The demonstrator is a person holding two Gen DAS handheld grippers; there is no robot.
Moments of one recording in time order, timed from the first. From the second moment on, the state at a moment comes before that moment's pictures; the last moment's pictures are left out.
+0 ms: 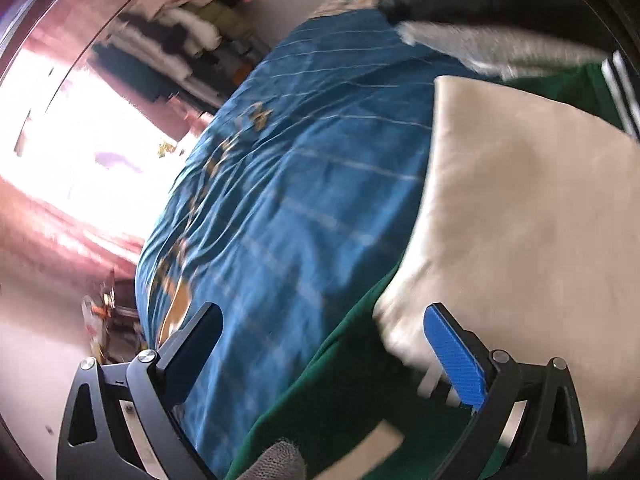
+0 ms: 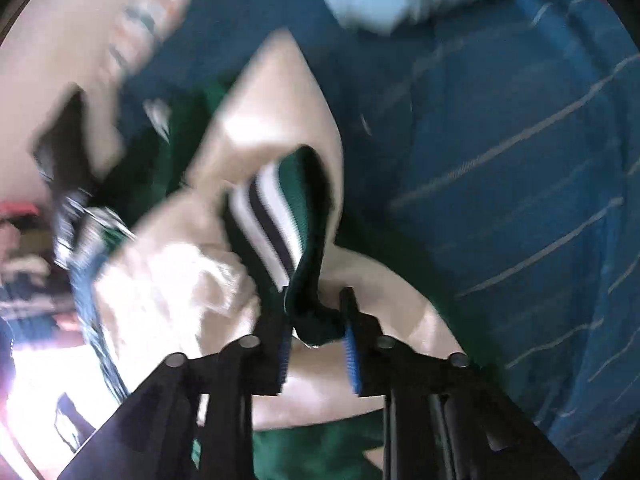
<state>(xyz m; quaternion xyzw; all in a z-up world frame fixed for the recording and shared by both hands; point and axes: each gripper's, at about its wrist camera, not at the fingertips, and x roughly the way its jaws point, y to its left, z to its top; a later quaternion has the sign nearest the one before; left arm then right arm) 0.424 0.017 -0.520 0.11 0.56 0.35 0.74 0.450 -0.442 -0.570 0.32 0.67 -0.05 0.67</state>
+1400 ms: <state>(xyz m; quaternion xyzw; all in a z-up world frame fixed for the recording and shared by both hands) 0.205 -0.266 -0.473 0.26 0.55 0.30 0.73 0.294 -0.532 -0.532 0.19 0.75 0.07 0.63</state>
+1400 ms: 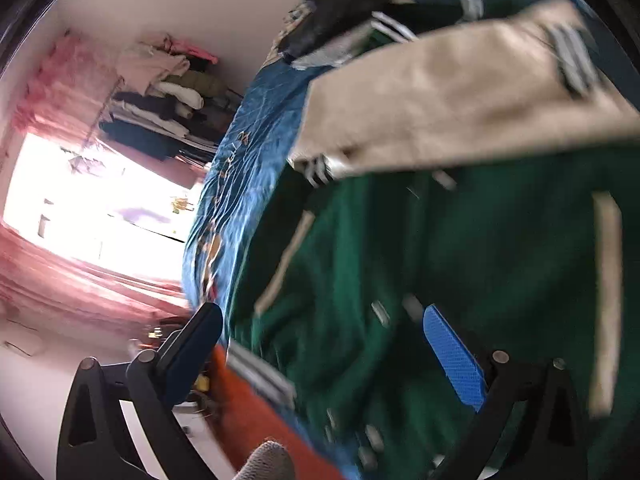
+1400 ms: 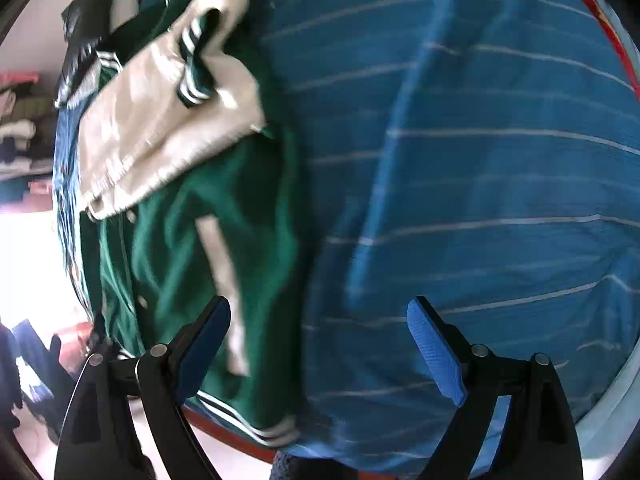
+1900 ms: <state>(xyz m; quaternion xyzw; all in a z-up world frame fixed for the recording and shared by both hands) 0.164 -0.453 -0.553 0.40 0.57 0.26 0.67 0.271 -0.675 -0.562 0.22 0.77 0.07 0.59</state>
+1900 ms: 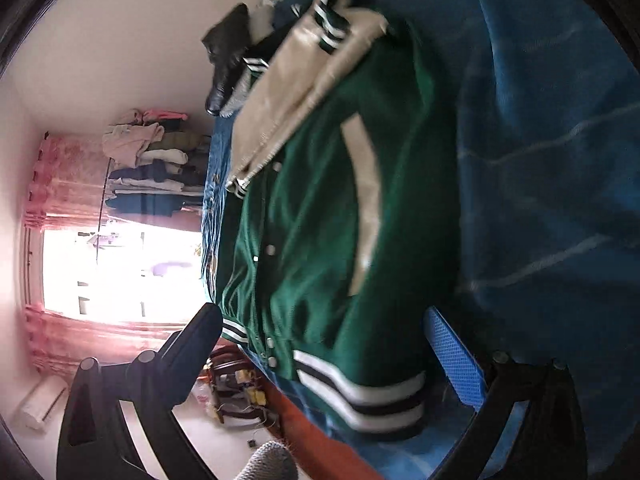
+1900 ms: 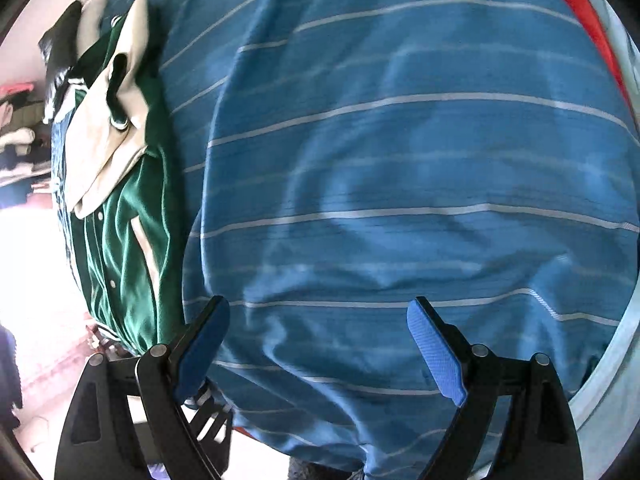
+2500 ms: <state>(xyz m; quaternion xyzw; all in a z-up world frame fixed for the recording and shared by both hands) 0.186 -0.422 -0.556 0.32 0.59 0.27 0.70 0.318 -0.644 -0.589 0.26 0.77 0.12 0.57</state>
